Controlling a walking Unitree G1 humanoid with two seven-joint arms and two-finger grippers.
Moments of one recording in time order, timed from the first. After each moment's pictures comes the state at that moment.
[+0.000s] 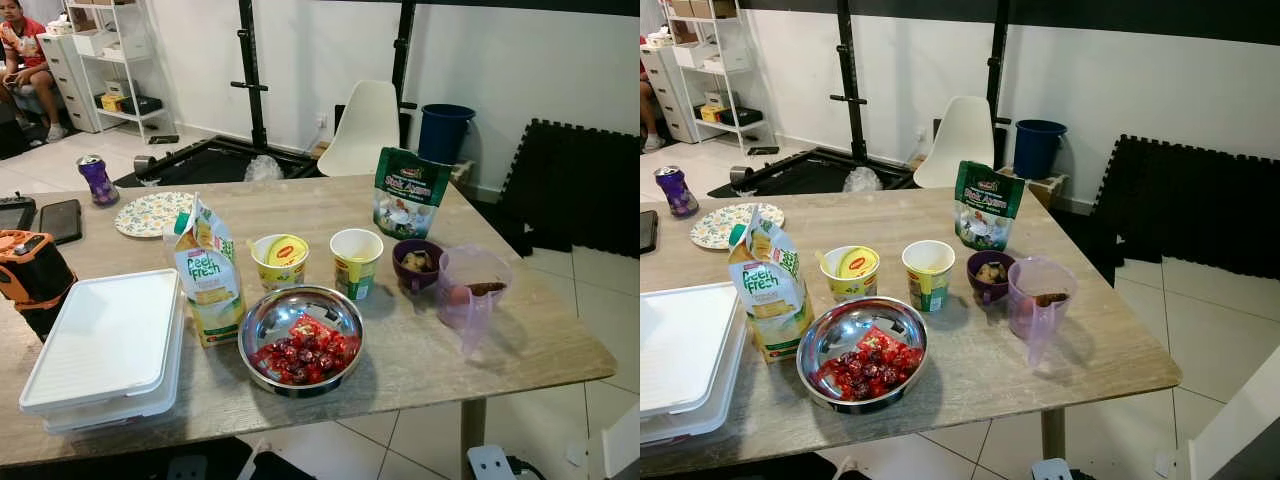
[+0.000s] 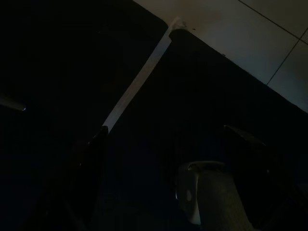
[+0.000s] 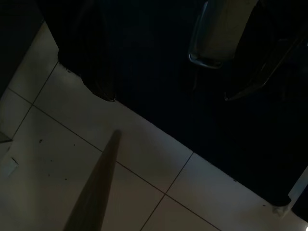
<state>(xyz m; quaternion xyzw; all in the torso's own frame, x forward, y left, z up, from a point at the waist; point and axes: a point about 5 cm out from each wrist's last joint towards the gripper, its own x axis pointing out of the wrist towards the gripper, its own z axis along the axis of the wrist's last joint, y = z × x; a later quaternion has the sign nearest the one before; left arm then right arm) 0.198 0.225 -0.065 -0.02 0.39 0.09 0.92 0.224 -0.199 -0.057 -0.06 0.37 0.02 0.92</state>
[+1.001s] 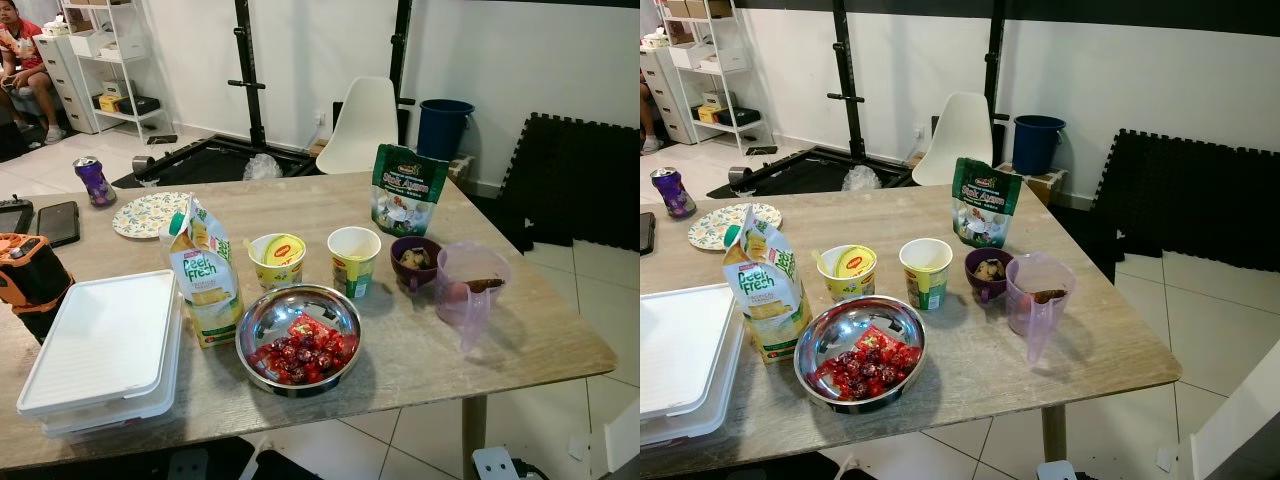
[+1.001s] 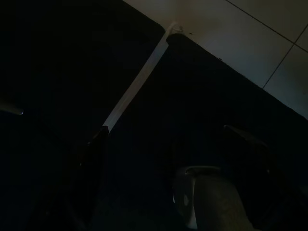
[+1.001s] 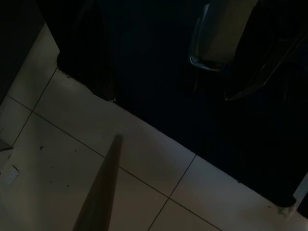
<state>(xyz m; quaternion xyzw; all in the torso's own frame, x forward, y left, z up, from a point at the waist) 0.205 0.224 -0.062 -0.03 0.38 0.09 0.92 0.222 -0.203 -0.057 -0.06 0.38 0.01 0.92</state>
